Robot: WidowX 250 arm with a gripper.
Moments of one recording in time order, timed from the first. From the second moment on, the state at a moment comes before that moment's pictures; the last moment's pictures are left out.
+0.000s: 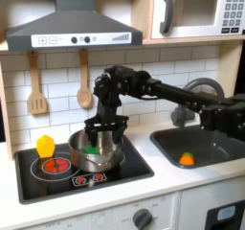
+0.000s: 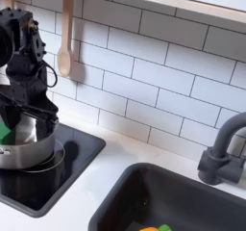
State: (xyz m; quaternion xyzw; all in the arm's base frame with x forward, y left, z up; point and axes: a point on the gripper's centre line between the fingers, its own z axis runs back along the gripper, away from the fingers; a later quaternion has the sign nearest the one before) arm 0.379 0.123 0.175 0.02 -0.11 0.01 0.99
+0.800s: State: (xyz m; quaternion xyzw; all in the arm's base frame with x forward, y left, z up) arm 0.376 0.103 0.173 0.02 -0.11 -0.01 0.99
